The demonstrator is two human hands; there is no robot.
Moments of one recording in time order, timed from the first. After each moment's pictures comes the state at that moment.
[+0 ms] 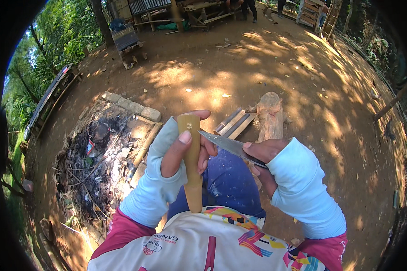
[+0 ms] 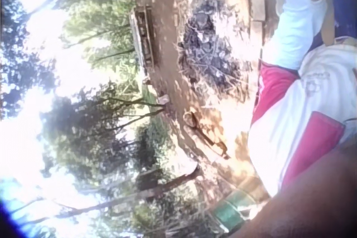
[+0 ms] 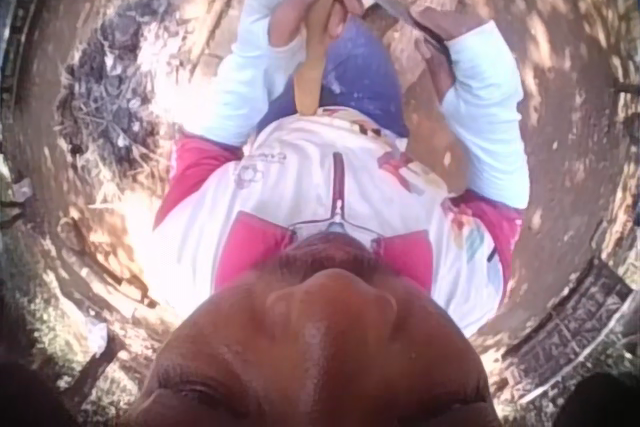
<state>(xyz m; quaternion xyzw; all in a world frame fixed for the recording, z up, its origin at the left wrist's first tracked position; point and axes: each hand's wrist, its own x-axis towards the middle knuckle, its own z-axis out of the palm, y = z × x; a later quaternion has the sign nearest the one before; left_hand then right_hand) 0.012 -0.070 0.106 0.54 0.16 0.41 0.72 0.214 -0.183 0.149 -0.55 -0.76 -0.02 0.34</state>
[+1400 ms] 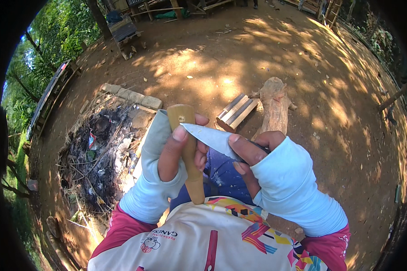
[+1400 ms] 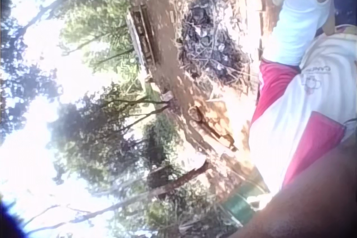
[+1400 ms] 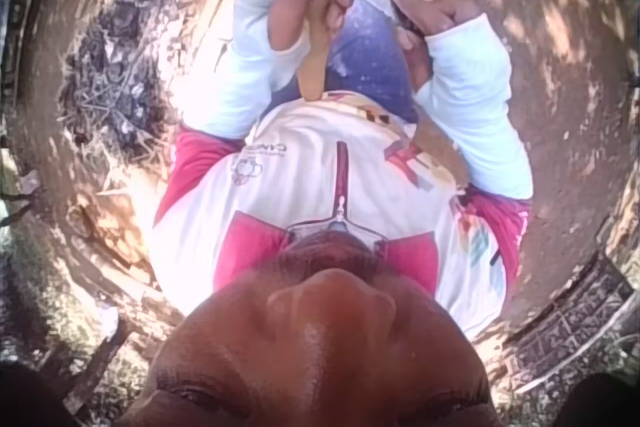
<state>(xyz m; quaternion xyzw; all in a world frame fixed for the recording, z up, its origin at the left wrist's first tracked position) 0.009 -0.081 0.094 0.55 0.15 0.44 0.69 0.198 -0.181 0.128 -0.57 -0.76 -0.10 0.29</state>
